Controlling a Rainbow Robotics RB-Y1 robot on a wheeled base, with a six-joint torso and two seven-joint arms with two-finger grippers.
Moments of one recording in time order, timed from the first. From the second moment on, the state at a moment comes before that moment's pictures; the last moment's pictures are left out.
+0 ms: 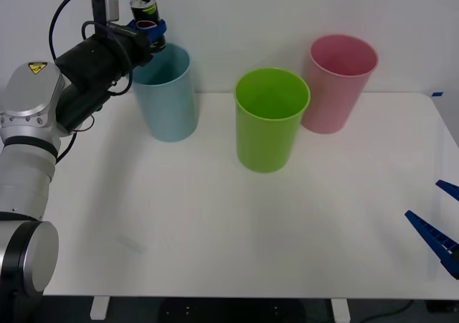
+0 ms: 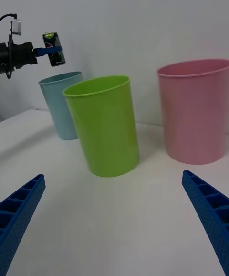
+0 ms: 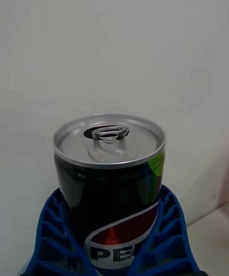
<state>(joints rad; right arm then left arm) 0.35 -0.40 -0.52 -1.66 0.96 -1.22 0.00 -0.81 0.32 0.20 -0.96 -1.47 -0.58 0.15</state>
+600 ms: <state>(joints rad) 0.35 -0.40 -0.52 -1.66 0.96 -1.22 0.00 -0.81 0.32 0.20 -0.96 -1.46 -0.59 0.12</state>
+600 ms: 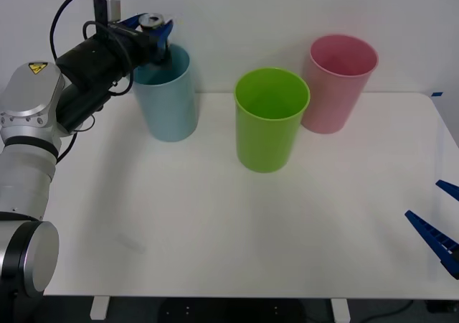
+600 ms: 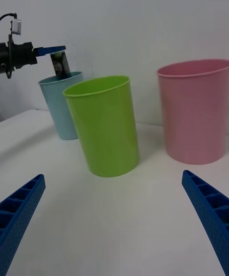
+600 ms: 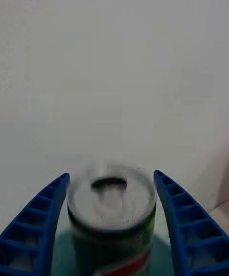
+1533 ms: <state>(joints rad) 0.35 -0.40 -0.52 -1.66 0.96 -1.22 0.00 -0.68 0.33 0.20 -1.08 -1.31 -0.62 0.09</state>
